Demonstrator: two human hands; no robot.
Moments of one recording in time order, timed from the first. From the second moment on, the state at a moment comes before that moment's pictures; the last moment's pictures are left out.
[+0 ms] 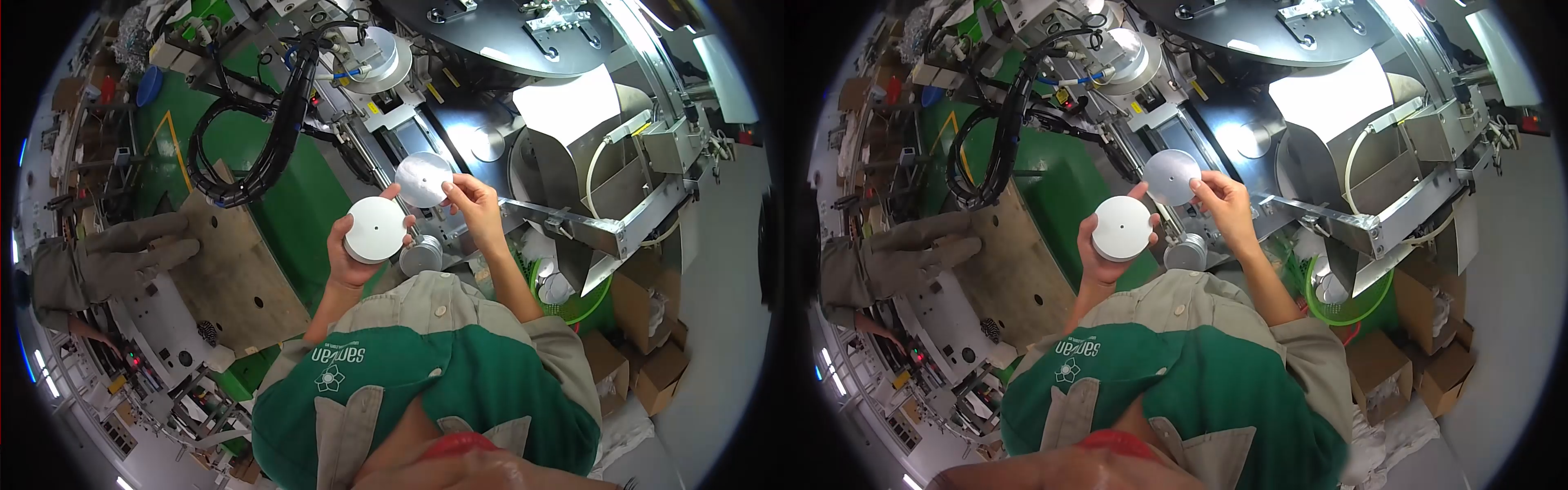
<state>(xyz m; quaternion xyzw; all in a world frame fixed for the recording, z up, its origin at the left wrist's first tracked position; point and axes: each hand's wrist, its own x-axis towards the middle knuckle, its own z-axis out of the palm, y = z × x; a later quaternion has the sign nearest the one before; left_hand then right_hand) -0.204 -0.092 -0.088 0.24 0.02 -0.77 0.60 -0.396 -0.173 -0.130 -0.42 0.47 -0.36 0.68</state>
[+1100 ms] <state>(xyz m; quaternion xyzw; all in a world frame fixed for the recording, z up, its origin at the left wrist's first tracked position) -0.245 -0.300 -0.084 0.06 0.01 -0.73 0.68 -0.360 -0.440 -0.077 -0.63 0.49 -0.57 0.21</state>
